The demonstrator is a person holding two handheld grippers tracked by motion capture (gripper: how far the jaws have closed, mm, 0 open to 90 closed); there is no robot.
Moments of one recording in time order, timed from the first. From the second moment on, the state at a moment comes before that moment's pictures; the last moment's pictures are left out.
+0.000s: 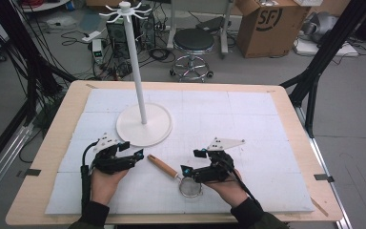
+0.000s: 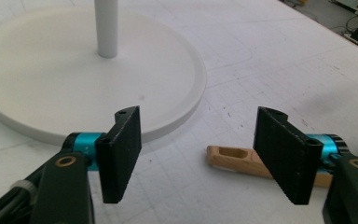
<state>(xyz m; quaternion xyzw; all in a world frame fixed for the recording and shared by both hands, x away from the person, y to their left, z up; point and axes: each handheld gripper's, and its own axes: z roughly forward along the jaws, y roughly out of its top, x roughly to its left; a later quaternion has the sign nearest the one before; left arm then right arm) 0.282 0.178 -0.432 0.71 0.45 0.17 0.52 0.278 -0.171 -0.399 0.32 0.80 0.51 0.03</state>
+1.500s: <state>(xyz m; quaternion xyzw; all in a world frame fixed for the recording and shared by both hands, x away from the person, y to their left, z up) 0.246 0.199 -0.440 0.70 0.46 0.17 0.52 0.295 -0.090 -0.435 0.33 0.89 0.32 0.01</state>
